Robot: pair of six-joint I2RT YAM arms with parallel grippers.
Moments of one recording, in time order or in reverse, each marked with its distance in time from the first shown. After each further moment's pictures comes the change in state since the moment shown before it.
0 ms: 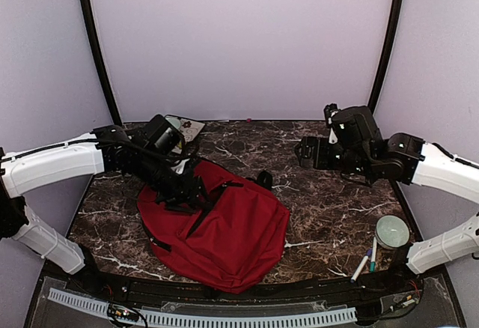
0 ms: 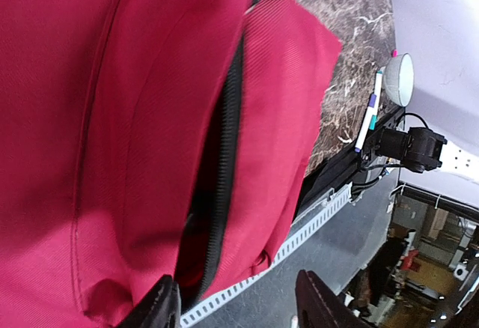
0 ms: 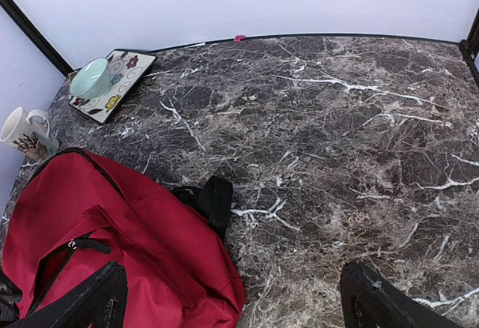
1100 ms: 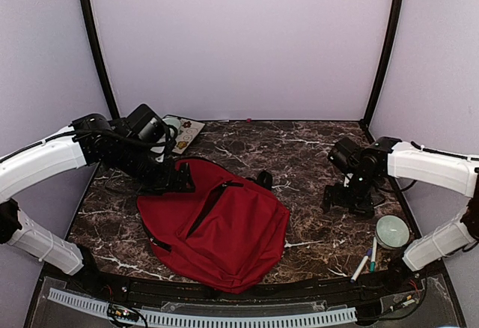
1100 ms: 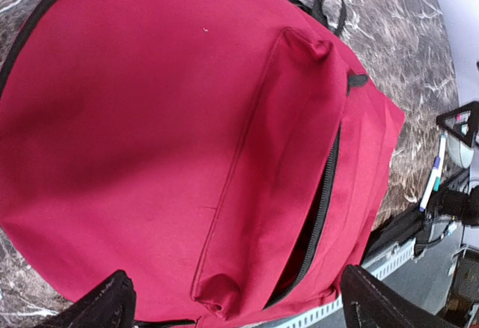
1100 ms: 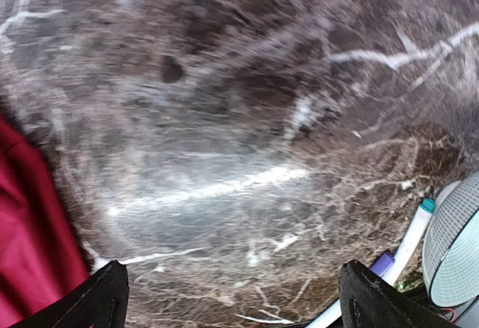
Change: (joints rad) left arm 0.000 -0.085 0.108 -0.217 -0.392 0.043; right arm -0.257 0.183 -0.085 -0.532 -0.366 0.287
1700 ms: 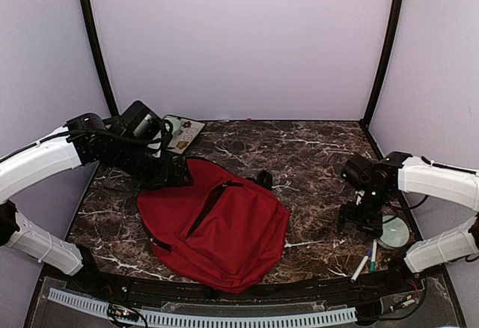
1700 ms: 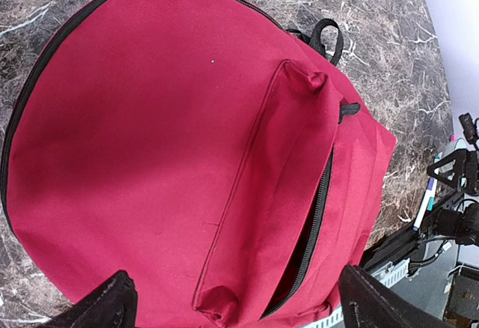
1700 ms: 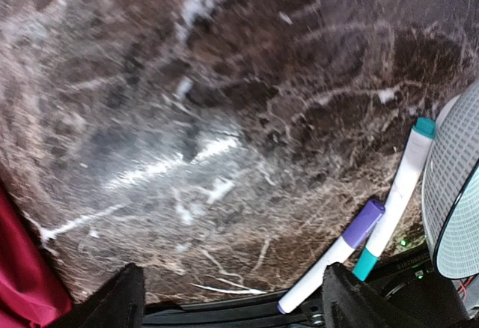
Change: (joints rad) left arm 0.002 -0.030 0.000 0.029 -0.058 -0.015; right arm -0.058 -0.119 -0.176 -0.061 -0.117 0.057
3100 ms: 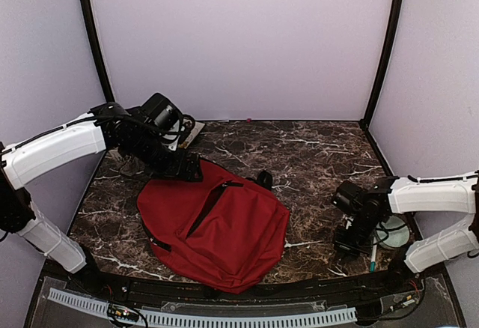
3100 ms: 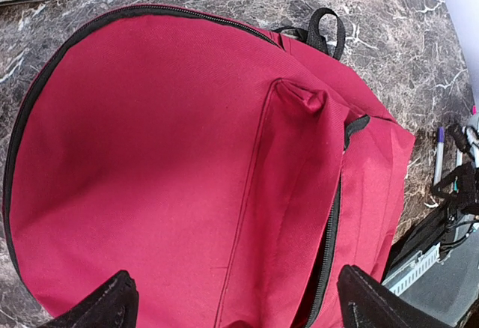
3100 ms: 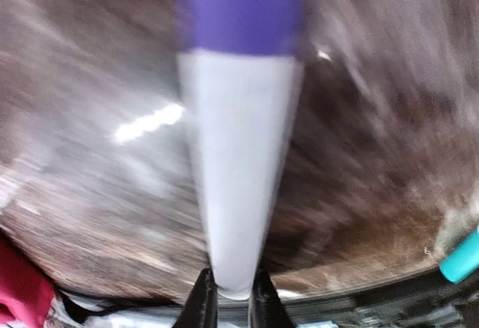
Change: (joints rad) left arm 0.058 0.168 0.113 -0.005 0.040 0.210; right arm 0.152 0.019 -0.225 0.177 -0.220 0.192
